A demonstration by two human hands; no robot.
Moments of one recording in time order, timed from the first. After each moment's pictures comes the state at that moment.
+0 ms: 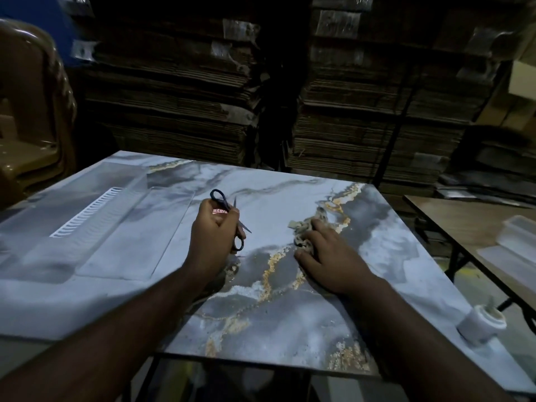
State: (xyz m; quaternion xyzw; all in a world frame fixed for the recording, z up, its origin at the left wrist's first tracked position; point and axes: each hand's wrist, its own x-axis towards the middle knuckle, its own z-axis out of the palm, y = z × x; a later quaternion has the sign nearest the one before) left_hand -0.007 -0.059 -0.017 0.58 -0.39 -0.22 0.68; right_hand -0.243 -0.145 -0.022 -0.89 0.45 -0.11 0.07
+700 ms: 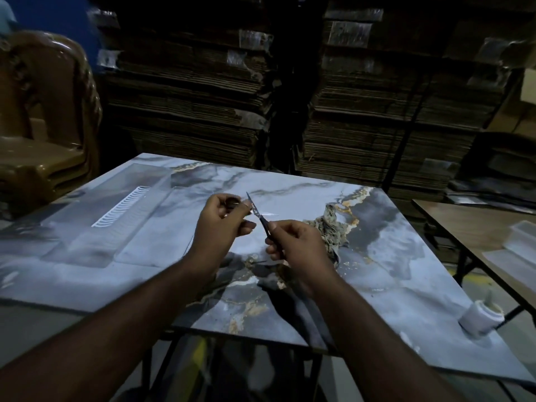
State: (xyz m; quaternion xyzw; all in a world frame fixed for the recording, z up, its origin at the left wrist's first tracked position) left_hand 0.003 -0.015 0.011 0.52 -0.36 -0.30 0.72; right_hand -0.157 -0.054 0.017 -0.61 0.37 -0.40 0.58
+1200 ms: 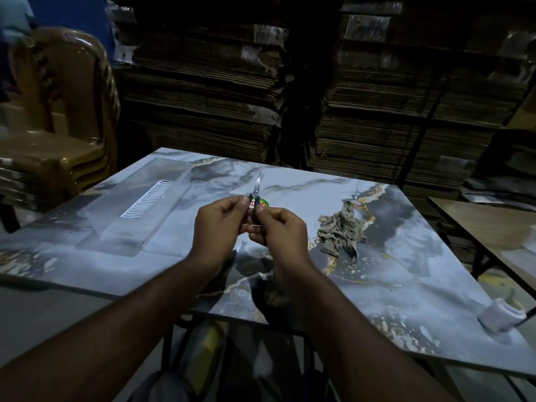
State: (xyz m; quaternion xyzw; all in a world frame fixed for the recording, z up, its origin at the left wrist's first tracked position) left_hand 0.027 0.015 0.007 0.54 -0.36 -0.26 0.71; right_hand -0.083 -0.027 0.016 -0.51 0.36 -0.47 0.63
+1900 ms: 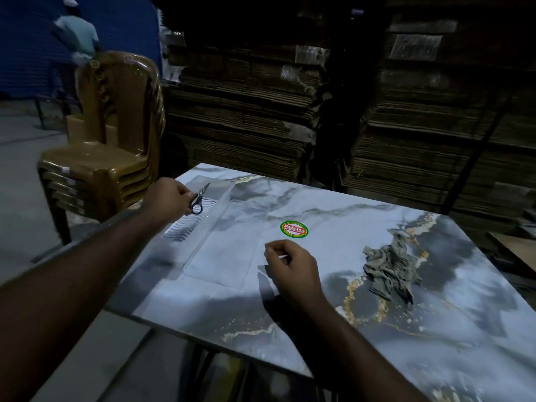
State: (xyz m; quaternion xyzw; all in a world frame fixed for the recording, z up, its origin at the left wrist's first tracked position) left_hand 0.238 0.021 0.043 0.84 -0.35 -0.03 0.40; right_hand -0.035 -0.044 -0.026 -0.75 0.39 -0.36 0.39
